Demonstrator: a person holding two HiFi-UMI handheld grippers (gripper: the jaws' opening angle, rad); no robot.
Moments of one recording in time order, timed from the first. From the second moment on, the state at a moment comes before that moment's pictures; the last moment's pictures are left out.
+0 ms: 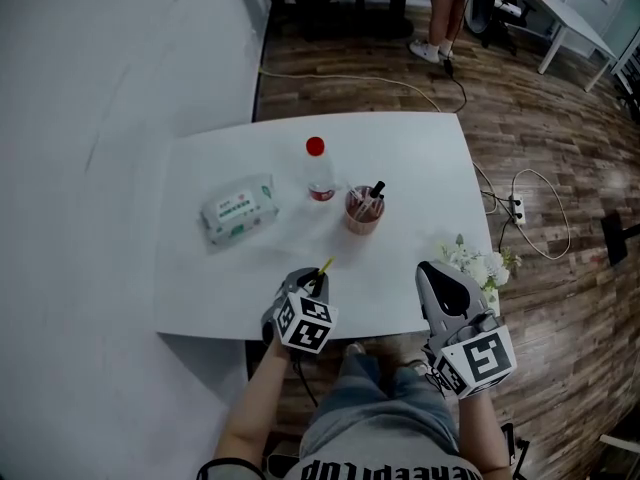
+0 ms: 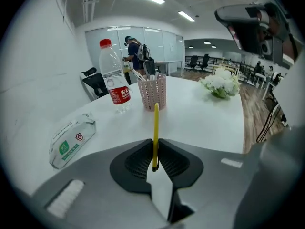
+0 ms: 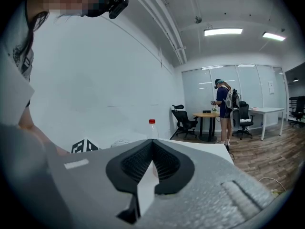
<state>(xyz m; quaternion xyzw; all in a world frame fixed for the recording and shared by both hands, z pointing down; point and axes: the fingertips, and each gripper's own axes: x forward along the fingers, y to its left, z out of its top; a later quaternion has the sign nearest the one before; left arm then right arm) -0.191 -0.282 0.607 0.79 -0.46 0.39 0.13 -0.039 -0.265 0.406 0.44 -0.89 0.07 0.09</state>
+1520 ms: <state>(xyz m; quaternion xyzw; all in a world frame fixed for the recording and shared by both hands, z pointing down) -0.190 -0.272 0.637 0.75 -0.44 0.49 0.02 -0.031 -0.254 0.407 0.44 -0.89 0.06 0.10</state>
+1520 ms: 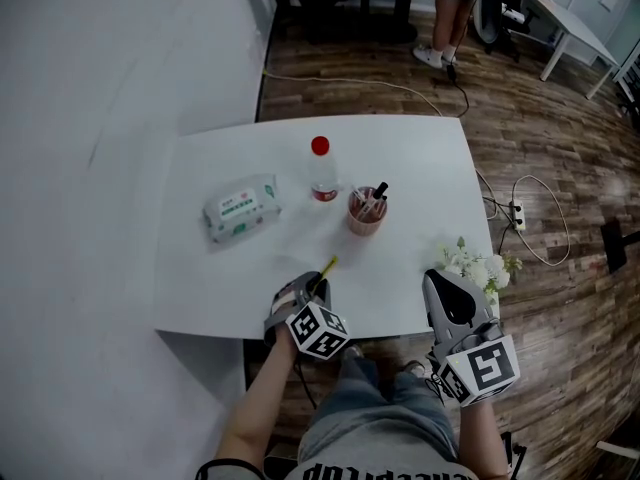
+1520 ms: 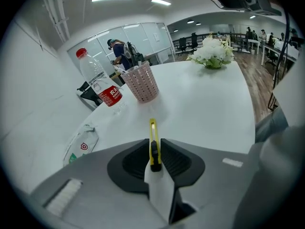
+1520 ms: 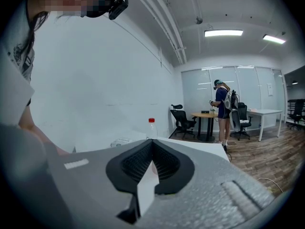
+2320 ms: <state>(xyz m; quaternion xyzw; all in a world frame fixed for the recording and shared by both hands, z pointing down) -0.211 -0.247 0.521 0.77 -0.60 0.19 0.11 -0.047 -0.242 0.395 0.39 -0.92 0.05 0.08</state>
